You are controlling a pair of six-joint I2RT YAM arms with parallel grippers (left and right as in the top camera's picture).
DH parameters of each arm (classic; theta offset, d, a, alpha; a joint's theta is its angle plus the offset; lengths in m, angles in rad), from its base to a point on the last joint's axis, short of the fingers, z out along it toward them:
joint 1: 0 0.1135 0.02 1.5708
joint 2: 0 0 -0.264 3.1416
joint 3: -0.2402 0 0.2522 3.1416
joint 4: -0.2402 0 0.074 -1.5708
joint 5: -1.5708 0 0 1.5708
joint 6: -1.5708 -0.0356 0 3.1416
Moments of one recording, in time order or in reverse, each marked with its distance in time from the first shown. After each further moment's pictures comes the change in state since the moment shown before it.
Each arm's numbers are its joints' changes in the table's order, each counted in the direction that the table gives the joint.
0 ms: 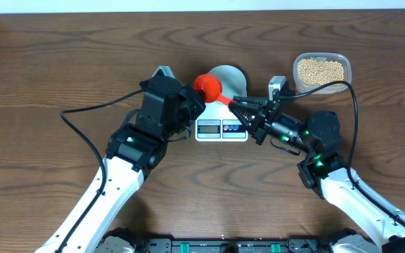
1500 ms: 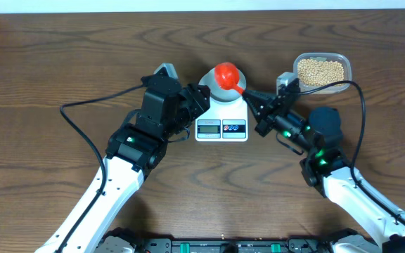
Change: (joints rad) left arm 0.000 0.000 0.000 0.001 0.016 -0.167; right arm -0.052 0.000 -0.002 -0.097 -0.176 0.134
